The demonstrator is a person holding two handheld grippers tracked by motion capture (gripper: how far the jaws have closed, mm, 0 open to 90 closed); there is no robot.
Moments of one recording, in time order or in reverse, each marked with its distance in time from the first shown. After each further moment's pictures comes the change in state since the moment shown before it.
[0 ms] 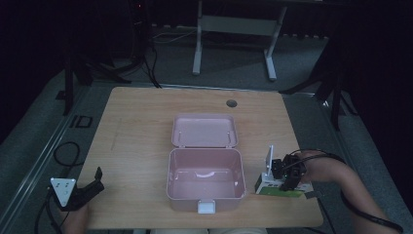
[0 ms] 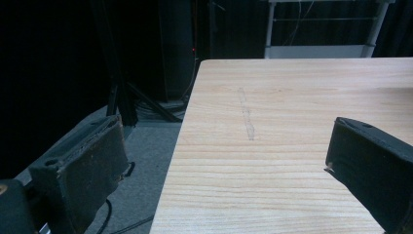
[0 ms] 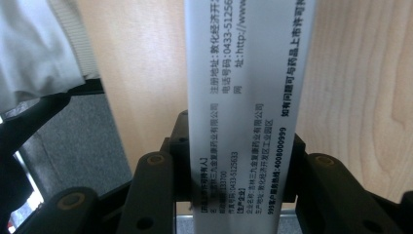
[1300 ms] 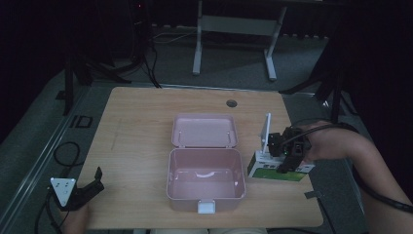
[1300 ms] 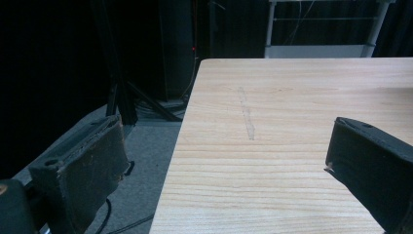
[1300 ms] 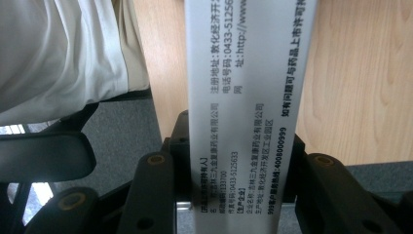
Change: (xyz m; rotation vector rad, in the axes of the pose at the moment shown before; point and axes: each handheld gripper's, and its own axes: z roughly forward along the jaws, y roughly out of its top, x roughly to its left) left arm 0.001 0.000 0.000 0.000 -0.001 -0.006; right arm 0.018 0.037 -0.136 -0.024 -0.040 0.000
